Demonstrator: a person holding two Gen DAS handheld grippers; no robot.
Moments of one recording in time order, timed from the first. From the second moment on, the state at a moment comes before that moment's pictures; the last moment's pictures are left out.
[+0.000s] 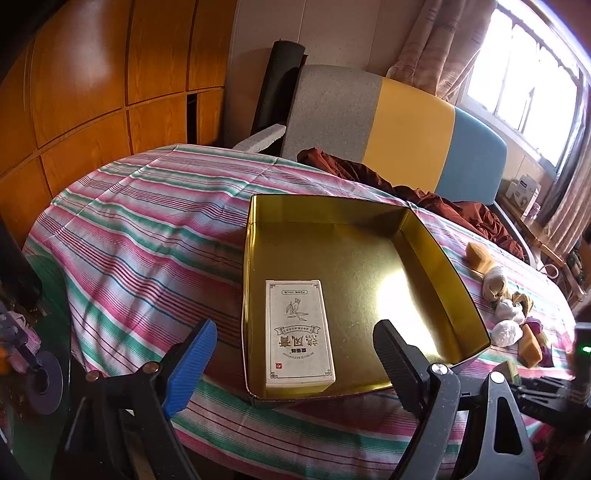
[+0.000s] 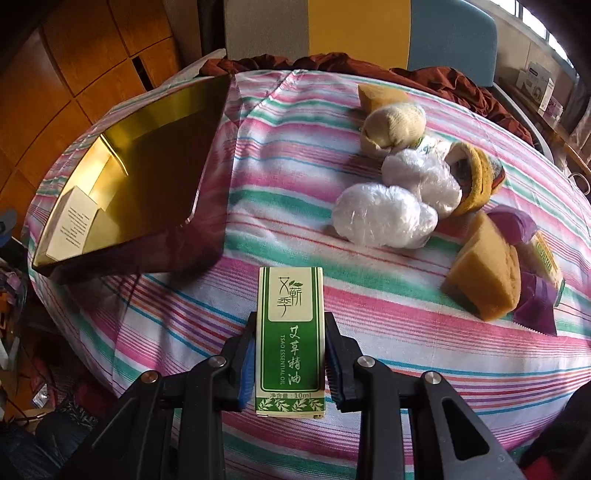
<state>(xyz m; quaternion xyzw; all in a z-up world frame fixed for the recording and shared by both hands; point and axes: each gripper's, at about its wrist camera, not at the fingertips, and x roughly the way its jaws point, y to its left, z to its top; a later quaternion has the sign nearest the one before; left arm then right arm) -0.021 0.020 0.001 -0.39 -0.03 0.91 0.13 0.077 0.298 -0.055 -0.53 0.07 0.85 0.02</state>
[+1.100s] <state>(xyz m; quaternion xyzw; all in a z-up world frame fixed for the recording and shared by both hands) -0.032 -0.049 -0.018 -0.40 -0.08 0.91 0.07 -0.053 0.101 -0.055 -0.55 0.08 0.81 -0.17</state>
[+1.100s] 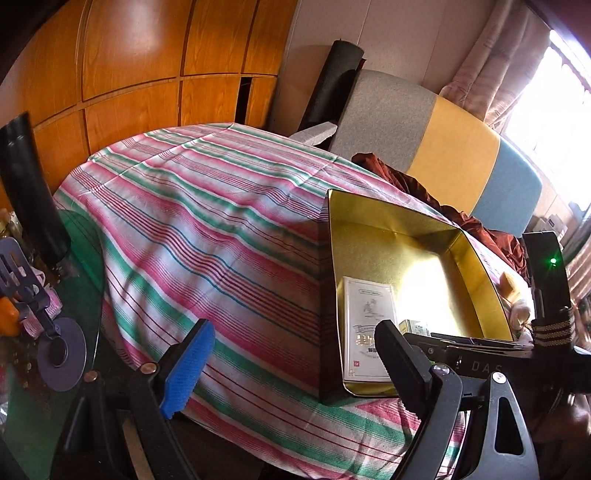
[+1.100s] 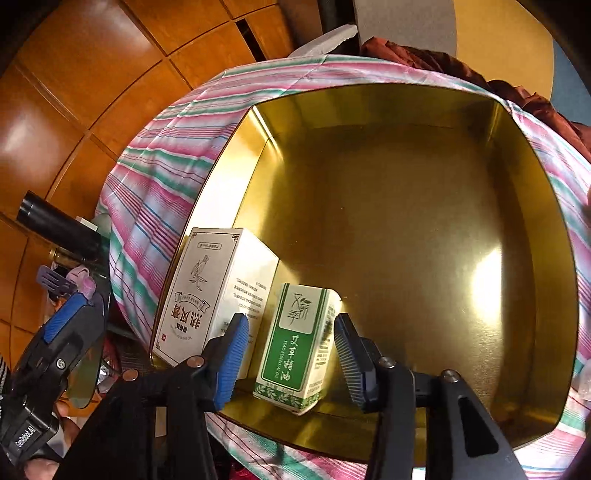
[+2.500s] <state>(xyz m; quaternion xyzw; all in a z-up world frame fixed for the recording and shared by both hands) -0.004 0.152 0.026 -0.35 0.09 0.88 0.30 0.076 0.477 0.007 -0.38 0.16 0.88 0.23</state>
